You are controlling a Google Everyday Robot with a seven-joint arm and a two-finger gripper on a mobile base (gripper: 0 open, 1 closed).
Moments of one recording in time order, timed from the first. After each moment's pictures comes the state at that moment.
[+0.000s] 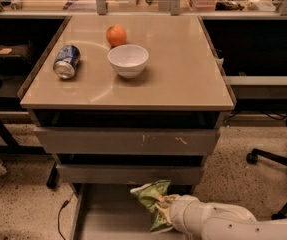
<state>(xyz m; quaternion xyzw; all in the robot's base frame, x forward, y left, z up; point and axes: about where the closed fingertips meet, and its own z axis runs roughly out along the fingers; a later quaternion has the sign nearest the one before) 0.409 -0.061 0.511 -0.34 0.86 0.17 0.35</state>
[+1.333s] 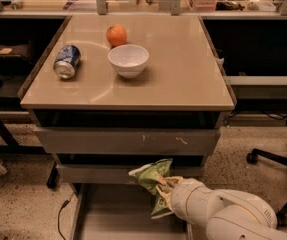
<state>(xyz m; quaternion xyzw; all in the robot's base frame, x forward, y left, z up) 0.419 -0.065 0.623 -0.36 0.83 0.10 0.41</state>
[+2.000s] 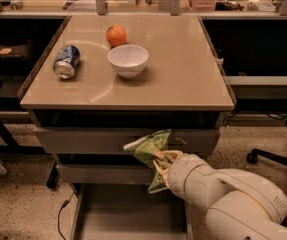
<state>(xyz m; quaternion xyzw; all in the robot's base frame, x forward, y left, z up) 0.447 -0.057 0.715 -0.38 0.80 0.05 0.47</state>
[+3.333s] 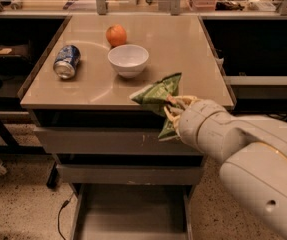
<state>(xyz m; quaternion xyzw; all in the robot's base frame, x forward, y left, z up) 0.506 -0.081 0.858 -0.36 0.75 -0.03 0.56</state>
